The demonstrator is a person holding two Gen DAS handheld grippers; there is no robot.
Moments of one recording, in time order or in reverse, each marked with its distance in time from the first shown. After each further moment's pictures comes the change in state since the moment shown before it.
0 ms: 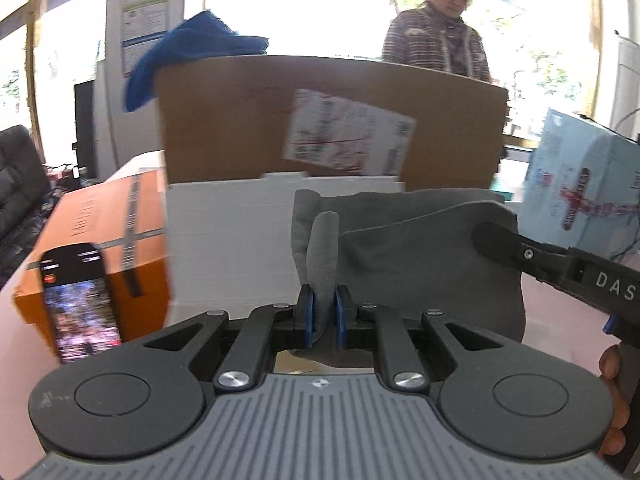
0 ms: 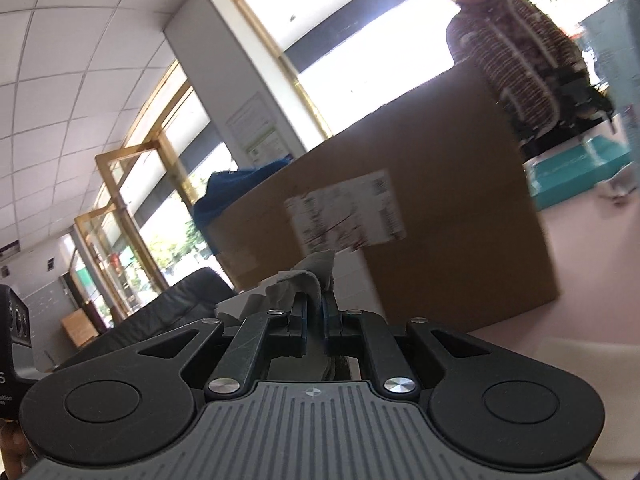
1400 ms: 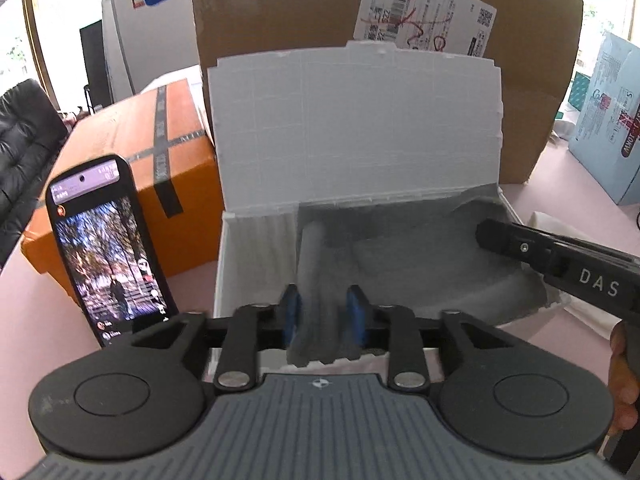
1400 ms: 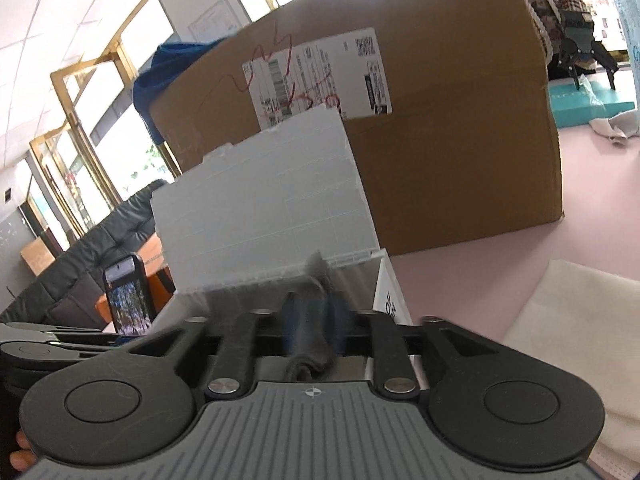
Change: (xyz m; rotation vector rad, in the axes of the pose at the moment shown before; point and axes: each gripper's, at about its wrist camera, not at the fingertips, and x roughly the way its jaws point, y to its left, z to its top) left arm 0.049 0.040 -0.022 0.028 0.246 0.056; right arm 0.046 -0.007 -0.041 -0.044 0.240 -0.151
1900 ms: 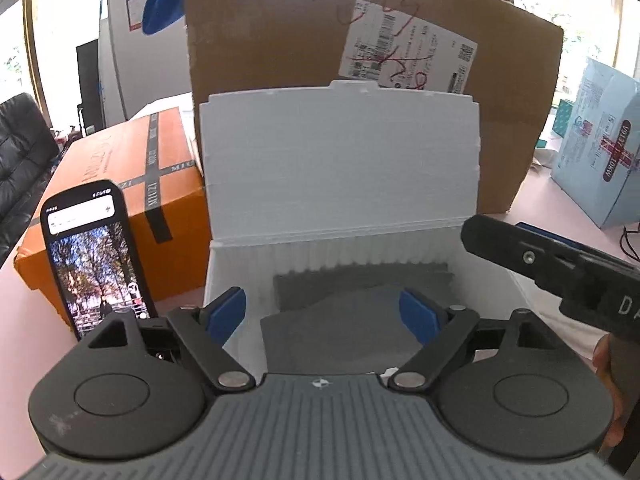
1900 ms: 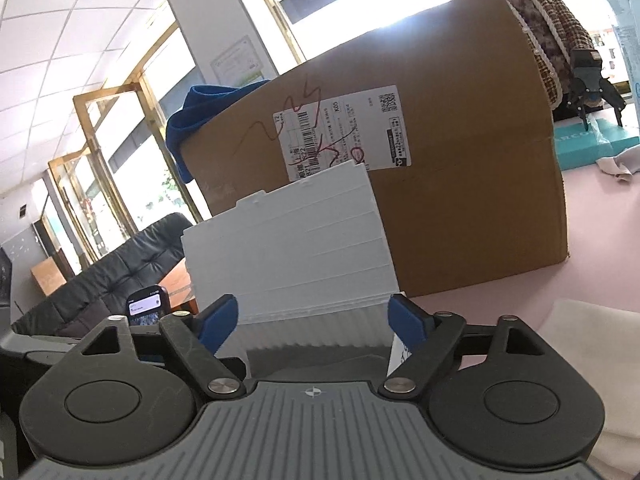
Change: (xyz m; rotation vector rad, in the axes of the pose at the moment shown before) left arm -0.010 -0.005 0.001 0.005 -0.096 -0.037; right arm -0.018 0.009 0.003 -0.036 -0.119 0.038
